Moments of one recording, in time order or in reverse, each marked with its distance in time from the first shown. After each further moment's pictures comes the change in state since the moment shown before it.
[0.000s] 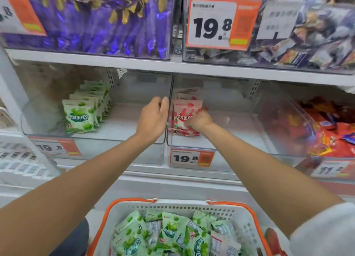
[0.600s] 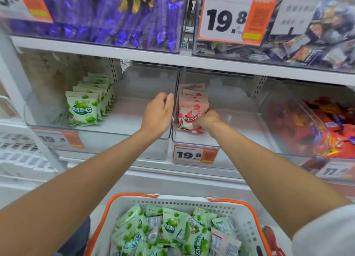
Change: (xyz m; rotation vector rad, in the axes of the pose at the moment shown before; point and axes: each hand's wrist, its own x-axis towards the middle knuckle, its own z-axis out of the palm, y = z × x) left_hand -0.001 -0.003 0.000 -0.033 0.004 0.012; right_hand -0.003 0.008 -0.007 0.136 0.010 0.098
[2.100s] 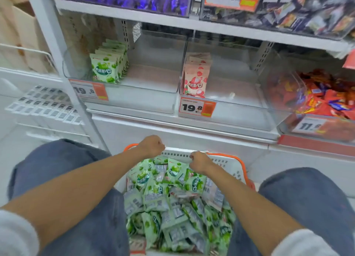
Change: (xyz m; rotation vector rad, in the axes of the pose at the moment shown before) left_hand -0.174 -0.092 -0.010 0.263 -0.694 -0.430; right_hand -0.155 0.193 0.058 -0.734 -0.447 -0.152
